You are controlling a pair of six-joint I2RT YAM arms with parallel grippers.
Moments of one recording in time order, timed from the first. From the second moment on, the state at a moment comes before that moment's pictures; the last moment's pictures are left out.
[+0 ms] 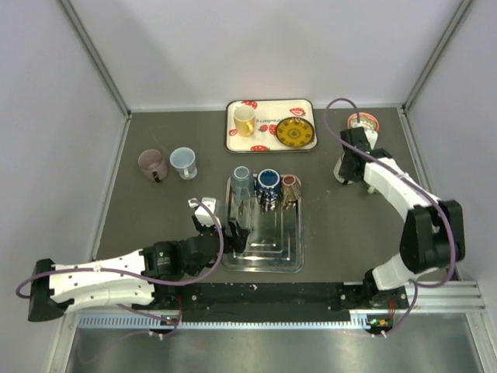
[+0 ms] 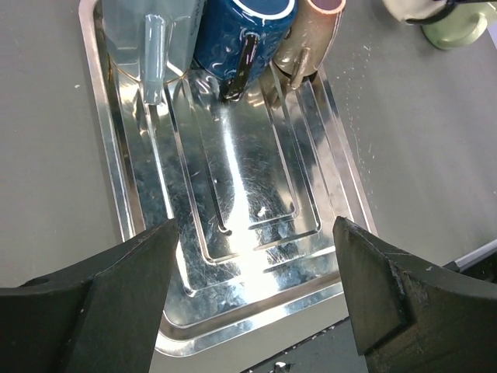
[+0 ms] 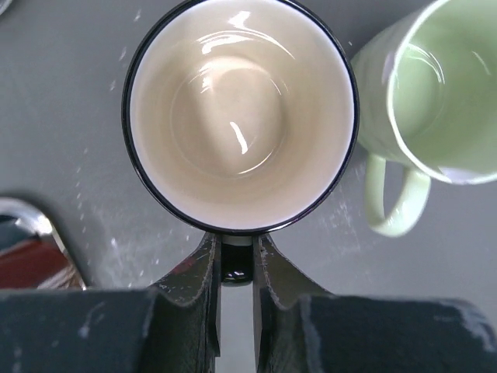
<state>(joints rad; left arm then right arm) -1.29 0.72 0.51 -0.30 -0.71 -0.80 0.23 1.58 1.14 -0.58 0.38 0.49</state>
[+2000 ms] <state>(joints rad) -1.01 1.27 0.59 1.11 0.10 -0.99 0.35 0.62 0.55 0.30 -0.73 1.11</state>
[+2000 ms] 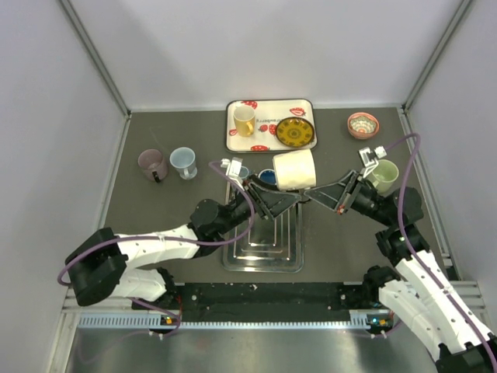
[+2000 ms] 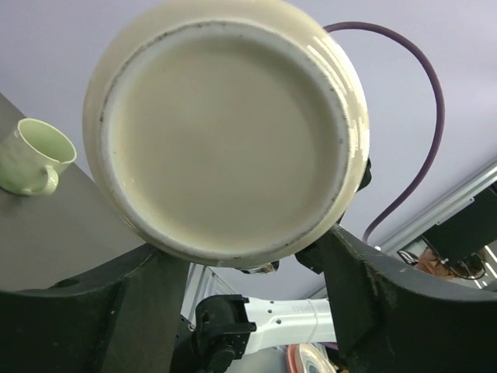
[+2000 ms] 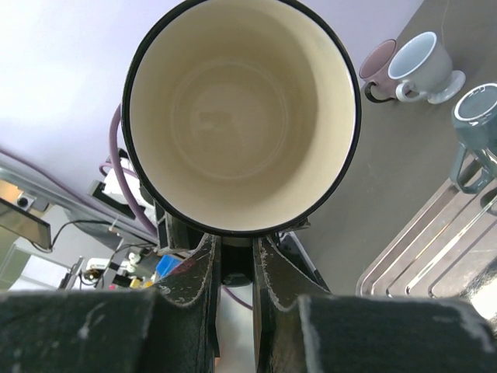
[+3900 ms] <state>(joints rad) -1.00 1.17 0.57 0.93 0.12 -0.99 0.36 0.52 0.58 -0.04 -0.71 0.77</state>
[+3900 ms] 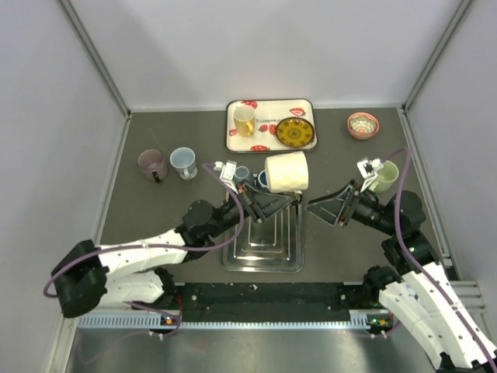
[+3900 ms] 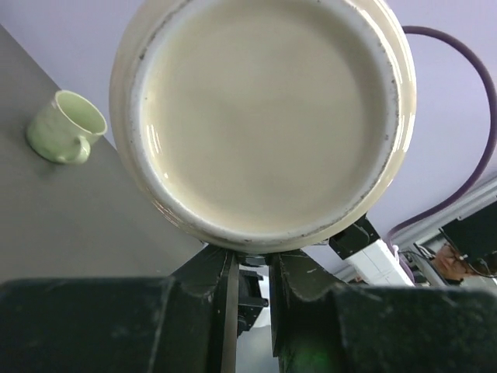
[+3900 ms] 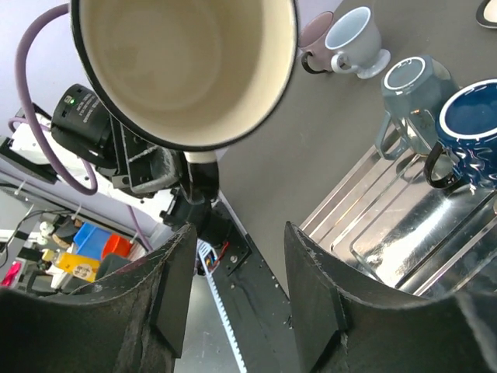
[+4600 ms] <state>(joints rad) -1.26 0.83 0.77 -0.51 -0.50 -0.78 0.36 0.50 0.71 -0.46 -0.41 0.53</state>
